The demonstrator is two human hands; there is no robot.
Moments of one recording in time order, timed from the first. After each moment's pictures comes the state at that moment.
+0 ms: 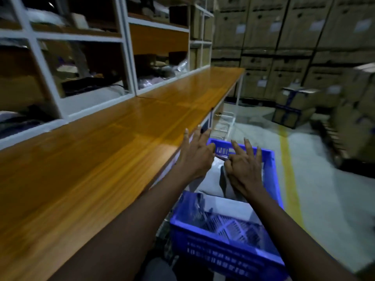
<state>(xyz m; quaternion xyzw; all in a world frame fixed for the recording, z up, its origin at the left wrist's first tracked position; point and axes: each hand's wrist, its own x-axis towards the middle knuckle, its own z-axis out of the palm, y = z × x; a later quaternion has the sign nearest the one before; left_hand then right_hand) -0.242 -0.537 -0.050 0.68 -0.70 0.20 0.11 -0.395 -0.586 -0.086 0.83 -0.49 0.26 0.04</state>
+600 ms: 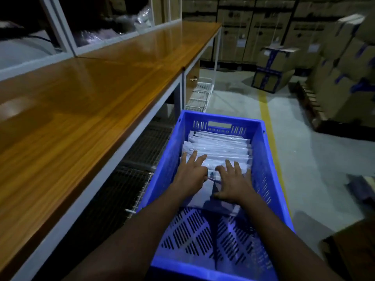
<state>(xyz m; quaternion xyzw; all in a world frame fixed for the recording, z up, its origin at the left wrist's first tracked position) -0.266 -0.664 -0.253 0.63 -0.78 0.02 0.03 -0.436 -0.689 -0.254 0.83 -0.54 -0.07 -0.10</state>
